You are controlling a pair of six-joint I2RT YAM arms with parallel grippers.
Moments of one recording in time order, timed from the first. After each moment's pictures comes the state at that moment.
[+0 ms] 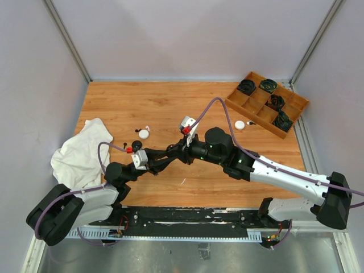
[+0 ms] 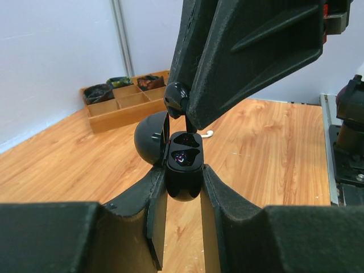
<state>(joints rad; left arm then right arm) -0.60 1.08 0.04 1.40 0.53 -0.10 1.07 1.20 0.95 0.03 -0.09 0.09</state>
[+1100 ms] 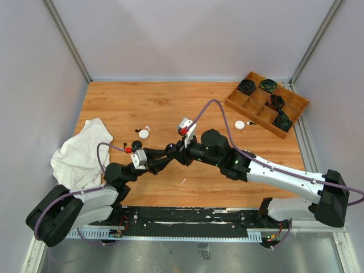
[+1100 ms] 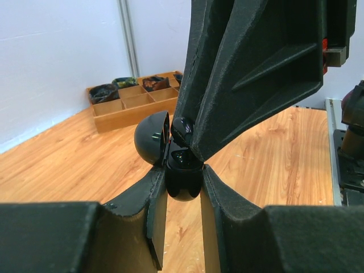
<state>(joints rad) -0.60 1.06 0.04 1.40 0.50 -0.10 1.08 1.23 0.94 0.04 -0.05 0.13</state>
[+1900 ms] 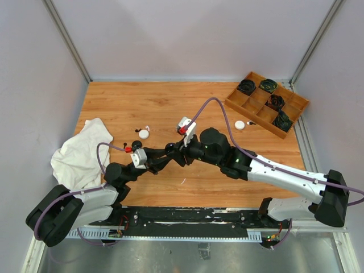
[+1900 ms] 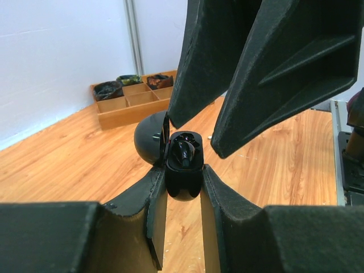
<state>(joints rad) -0.60 1.06 0.04 1.39 0.48 -0.11 1.09 1.23 0.97 -0.03 -0.01 0.12</state>
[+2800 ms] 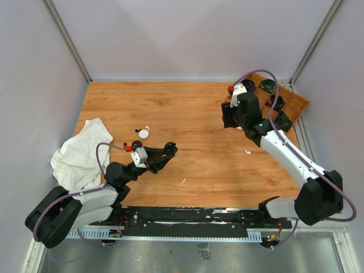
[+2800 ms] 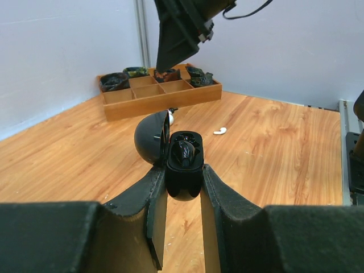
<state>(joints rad) -0.60 1.05 0.04 1.34 0.44 -0.11 0.46 1.29 1.07 -0.32 0.11 0.02</state>
